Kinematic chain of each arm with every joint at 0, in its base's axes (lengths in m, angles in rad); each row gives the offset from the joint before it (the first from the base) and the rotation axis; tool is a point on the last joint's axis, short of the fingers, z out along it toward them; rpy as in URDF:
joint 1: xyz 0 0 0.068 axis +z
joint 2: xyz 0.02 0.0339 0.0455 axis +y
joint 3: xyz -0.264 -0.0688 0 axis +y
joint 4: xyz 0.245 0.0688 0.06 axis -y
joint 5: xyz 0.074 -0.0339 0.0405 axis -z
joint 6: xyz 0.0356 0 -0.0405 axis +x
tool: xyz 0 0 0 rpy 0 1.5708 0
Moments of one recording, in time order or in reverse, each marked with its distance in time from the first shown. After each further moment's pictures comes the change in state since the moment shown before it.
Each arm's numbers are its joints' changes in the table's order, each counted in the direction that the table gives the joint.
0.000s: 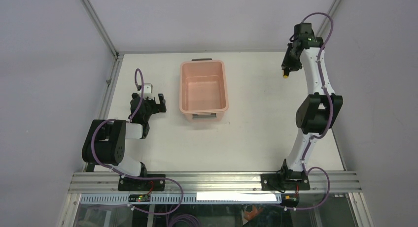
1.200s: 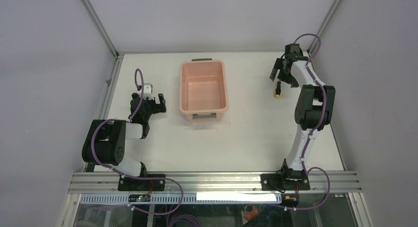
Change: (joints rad) left arm 0.000 0.000 0.000 0.000 0.000 0.000; right arm 0.005 -0.017 0.372 0.382 0.080 0.042
